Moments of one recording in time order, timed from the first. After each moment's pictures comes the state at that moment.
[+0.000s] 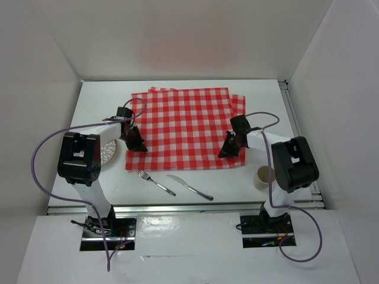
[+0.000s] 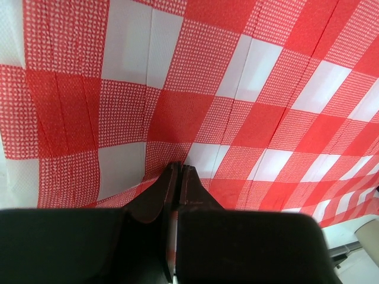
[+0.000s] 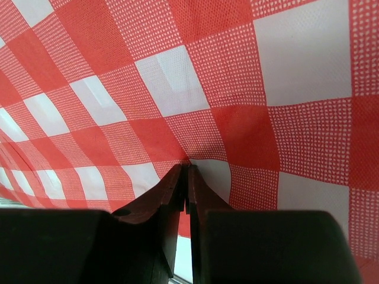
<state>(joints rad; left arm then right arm) -0.08 1.82 1.11 -0.50 0.23 -0.59 0.28 1.71 0.92 -0.34 -0.20 0.69</state>
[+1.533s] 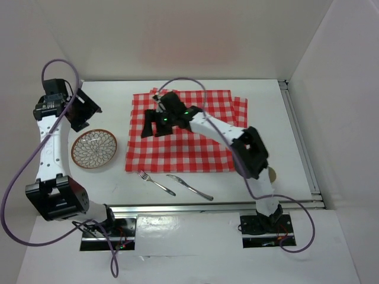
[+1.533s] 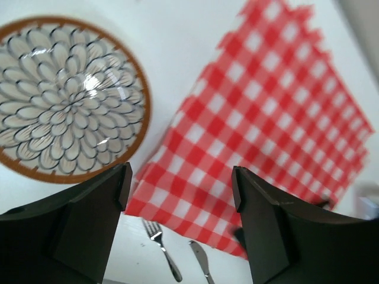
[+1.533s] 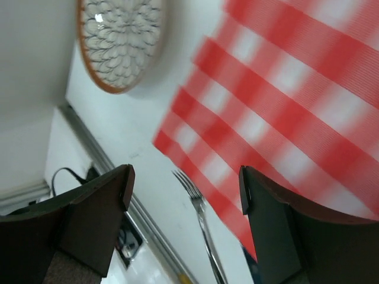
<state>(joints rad) 0.32 1.44 1.48 -0.92 0.11 -0.59 0.74 2.06 1.75 -0.39 -0.37 0.58</state>
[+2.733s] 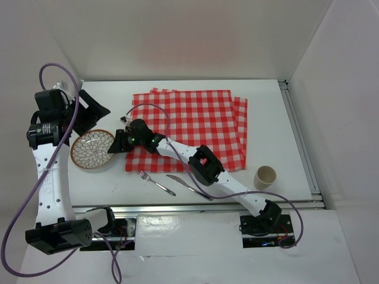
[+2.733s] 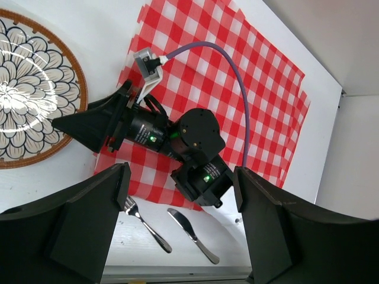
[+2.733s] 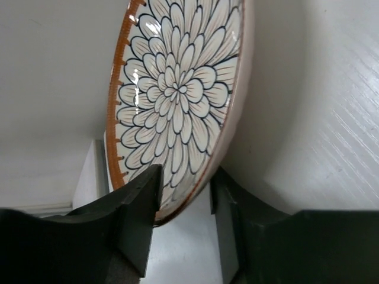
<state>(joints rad) 0.27 1.14 1.43 -0.92 0.30 -0.57 0.94 2.93 2.55 0.08 -0.51 0.86</state>
